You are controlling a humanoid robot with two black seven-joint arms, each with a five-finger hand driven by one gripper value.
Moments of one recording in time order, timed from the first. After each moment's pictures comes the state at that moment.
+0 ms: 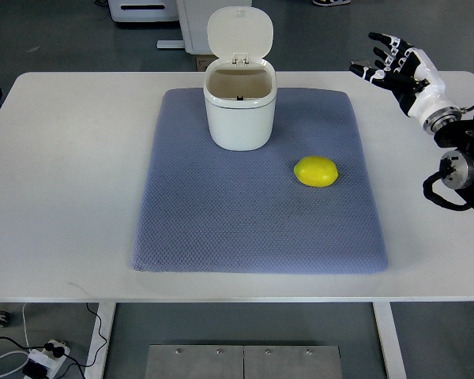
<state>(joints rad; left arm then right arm) -0.02 0.00 -0.10 -0.27 -0.02 0.19 -0.30 0.97 -0.40 0.38 0.82 -0.15 -0.04 0.41</state>
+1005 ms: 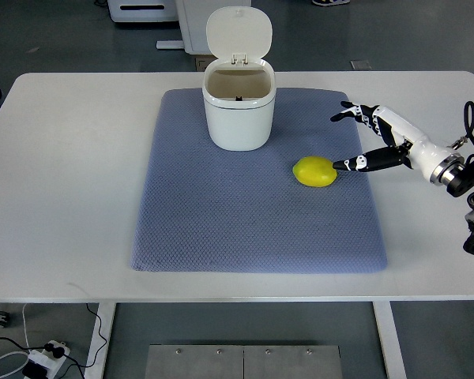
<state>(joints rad) -0.02 0.00 -0.10 -0.27 -0.02 0.19 -0.30 1.01 -0.66 -0.01 1.25 -0.51 -0.23 0.41</state>
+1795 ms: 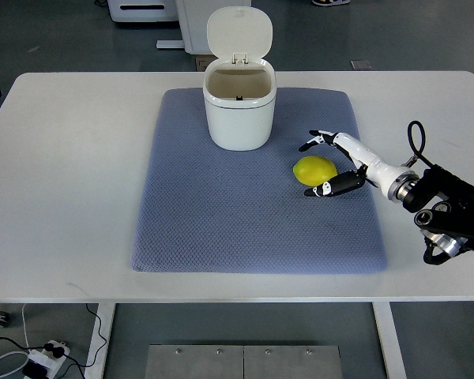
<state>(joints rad) -0.02 0.00 -0.10 -0.27 -0.02 0.19 -0.30 1.10 -0.49 -0.24 1.19 -0.50 -0.37 0.34</state>
